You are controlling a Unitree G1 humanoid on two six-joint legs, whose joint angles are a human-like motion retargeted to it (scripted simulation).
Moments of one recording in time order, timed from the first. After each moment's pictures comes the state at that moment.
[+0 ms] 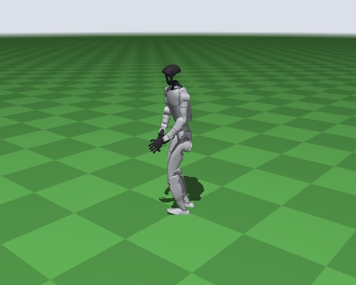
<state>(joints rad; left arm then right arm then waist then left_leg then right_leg) -0.37 0.18 -0.67 0.90 0.12 -0.25 0.11 -0.16 -0.23 0.67 0.97 -0.28 -0.12 -0.10 0.24 -0.08 0.16 -0.42 -0.11 -0.10 0.63 -0.63 0.08 -0.23 -0.10 -0.47 0.55 -0.42 0.00</state>
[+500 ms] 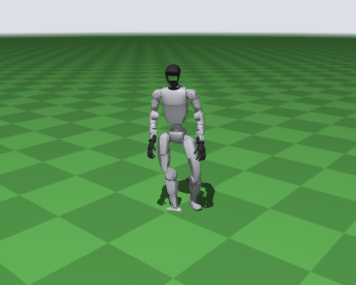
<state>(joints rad) -0.06 0.31 -0.34 0.97 0.28 -0.08 0.27 -0.11 -0.23 0.45 0.89 -0.18 -0.10 -0.29 0.23 -0.01 -0.12 -0.33 0.43 0.76 0.73 -0.70 0.04 -0.20 0.03 -1.52 0.00 -0.19 0.00</state>
